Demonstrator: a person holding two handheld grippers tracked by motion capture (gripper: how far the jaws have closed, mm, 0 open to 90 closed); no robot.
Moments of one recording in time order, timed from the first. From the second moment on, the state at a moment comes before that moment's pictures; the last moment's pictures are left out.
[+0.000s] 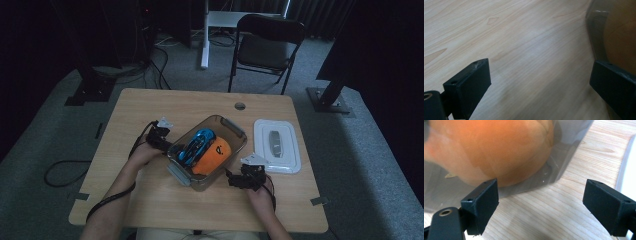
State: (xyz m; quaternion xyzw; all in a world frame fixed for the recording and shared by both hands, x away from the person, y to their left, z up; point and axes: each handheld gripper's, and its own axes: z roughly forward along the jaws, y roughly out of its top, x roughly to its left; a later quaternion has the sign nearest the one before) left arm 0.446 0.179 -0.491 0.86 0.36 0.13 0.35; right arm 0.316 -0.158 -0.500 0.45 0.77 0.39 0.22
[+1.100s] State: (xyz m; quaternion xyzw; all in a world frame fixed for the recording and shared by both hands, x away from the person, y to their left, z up) left arm 0.366 0.162 -0.485 0.86 0.34 0.16 0.35; right arm 0.328 -0.181 -0.506 0.43 0.79 0.40 0.19
